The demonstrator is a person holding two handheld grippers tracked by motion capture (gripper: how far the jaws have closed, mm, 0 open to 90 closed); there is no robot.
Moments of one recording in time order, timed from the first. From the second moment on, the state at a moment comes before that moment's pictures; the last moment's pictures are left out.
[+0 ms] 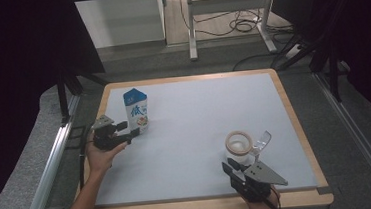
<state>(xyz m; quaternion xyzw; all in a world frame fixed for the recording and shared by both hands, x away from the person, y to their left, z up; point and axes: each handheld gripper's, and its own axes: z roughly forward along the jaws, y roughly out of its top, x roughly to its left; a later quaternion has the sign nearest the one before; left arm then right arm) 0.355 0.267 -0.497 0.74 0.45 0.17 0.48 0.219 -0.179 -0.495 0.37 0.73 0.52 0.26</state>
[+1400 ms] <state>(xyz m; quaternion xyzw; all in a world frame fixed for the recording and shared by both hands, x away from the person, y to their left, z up) 0.319 0.241 -0.523 0.77 0.40 0.12 0.48 0.238 -0.280 -0.469 0.42 0.66 0.54 0.30</state>
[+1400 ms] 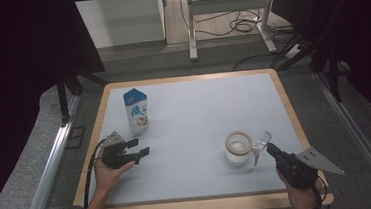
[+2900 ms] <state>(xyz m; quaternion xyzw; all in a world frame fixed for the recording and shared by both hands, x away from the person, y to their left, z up) 0.312 0.227 -0.528 0.78 0.39 0.10 0.48 0.285 -0.231 -0.458 0.38 0.72 0.52 0.26</state>
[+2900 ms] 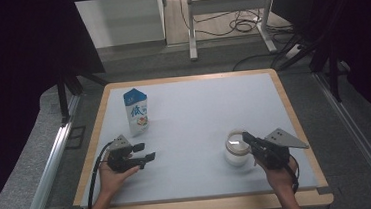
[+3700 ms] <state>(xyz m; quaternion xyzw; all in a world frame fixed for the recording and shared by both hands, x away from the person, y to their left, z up) 0.313 0.228 -0.536 0.78 0.41 0.10 0.46 0.310 -0.314 -0.519 0.48 0.71 0.44 0.26</state>
